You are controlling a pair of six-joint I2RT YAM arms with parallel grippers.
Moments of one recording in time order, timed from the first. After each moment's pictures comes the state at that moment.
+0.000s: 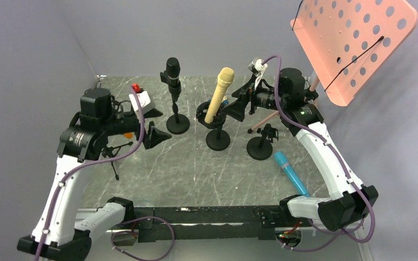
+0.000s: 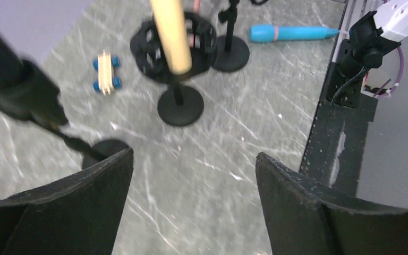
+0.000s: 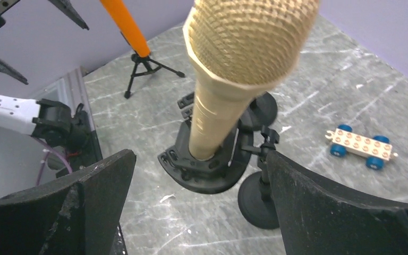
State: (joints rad) left arm -0.20 0.95 1.32 -0.84 0.86 0.36; right arm 0.33 1.25 1.34 -0.37 -0.78 0.03
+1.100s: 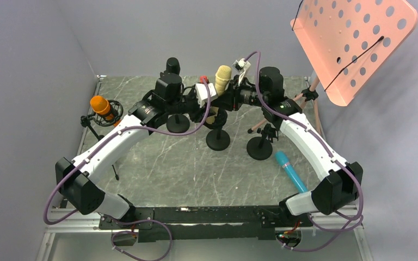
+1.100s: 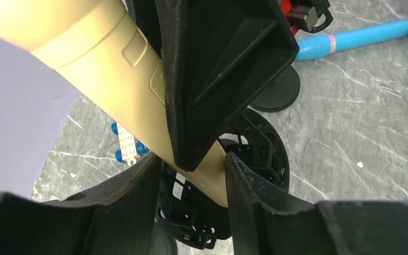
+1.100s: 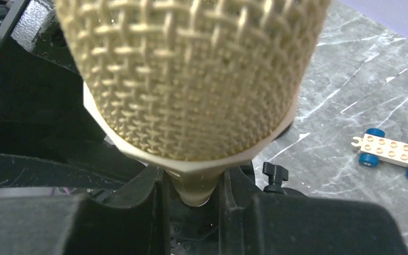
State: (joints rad) left arm -0.65 1.44 1.43 -0.34 0.48 0.42; right arm 0.42 1.40 1.33 -0.18 -0.72 0.18
